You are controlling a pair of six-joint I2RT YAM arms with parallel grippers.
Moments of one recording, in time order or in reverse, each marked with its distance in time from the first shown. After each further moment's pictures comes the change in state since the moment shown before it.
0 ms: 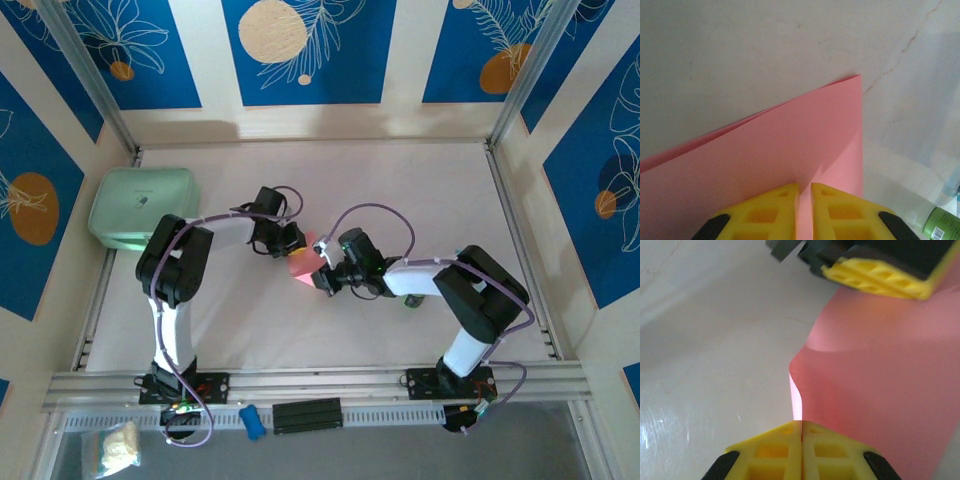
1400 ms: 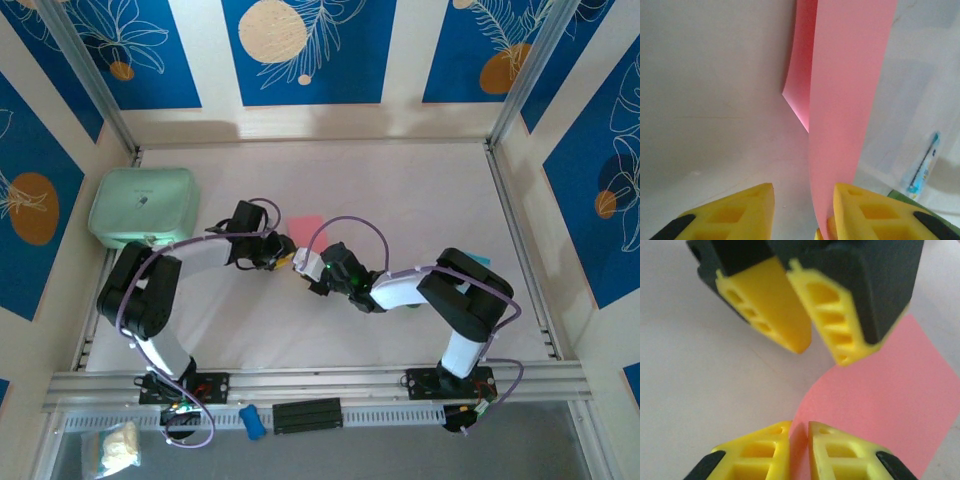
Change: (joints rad) left arm 0.034 -0.318 -0.303 0.104 -0.020 -0.228; right arm 0.172 0.051 -0.035 0.241 0.420 -0.544
